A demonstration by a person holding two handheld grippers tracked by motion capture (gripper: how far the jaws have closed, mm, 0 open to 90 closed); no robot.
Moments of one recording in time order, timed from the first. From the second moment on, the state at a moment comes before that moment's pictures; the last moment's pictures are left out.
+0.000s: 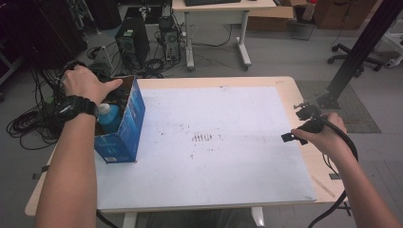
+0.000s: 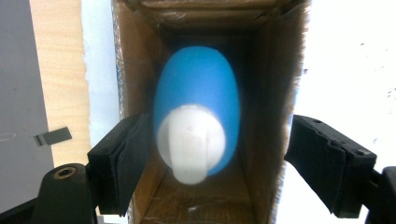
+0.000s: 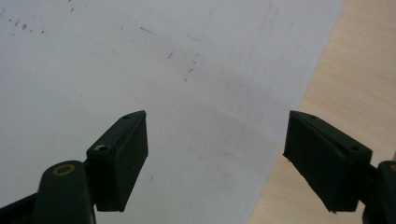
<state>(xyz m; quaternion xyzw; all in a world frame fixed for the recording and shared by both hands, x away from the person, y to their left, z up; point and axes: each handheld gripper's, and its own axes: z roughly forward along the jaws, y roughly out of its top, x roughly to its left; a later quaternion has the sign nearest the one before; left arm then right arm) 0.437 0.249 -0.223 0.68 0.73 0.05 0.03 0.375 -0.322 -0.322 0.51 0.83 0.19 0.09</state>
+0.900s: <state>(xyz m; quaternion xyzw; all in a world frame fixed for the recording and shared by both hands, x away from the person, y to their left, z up) 0.439 0.182 -0.200 0.70 0.71 0.05 0.04 0.372 -0.325 -0.318 0.51 0.83 0.19 0.09</state>
